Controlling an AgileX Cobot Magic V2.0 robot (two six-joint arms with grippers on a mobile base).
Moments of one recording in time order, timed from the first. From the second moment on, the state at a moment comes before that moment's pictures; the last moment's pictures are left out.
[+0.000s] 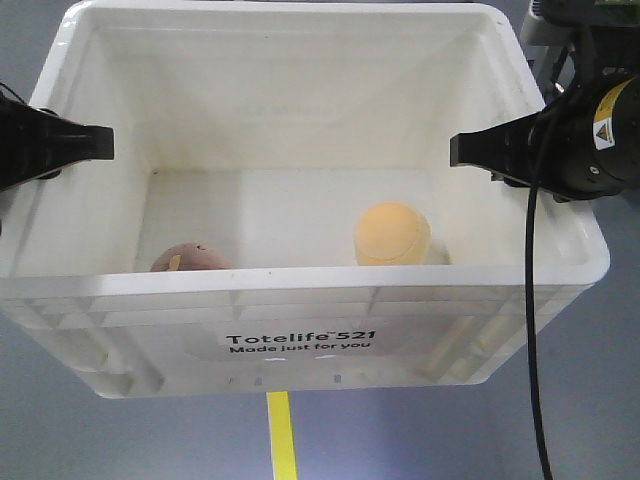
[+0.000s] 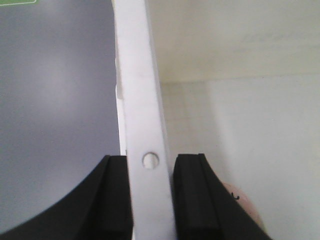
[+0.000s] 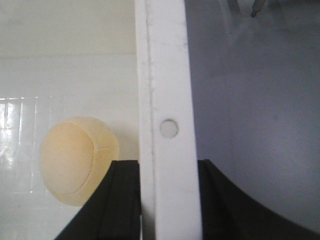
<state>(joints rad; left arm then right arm) -0.47 1.10 -1.10 0.34 0.88 -0.55 0.56 1.24 -1.17 -0.43 1.00 0.63</state>
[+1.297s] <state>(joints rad) -0.47 1.10 -1.10 0.34 0.88 -0.55 0.56 1.24 -1.17 -0.43 1.00 0.63</state>
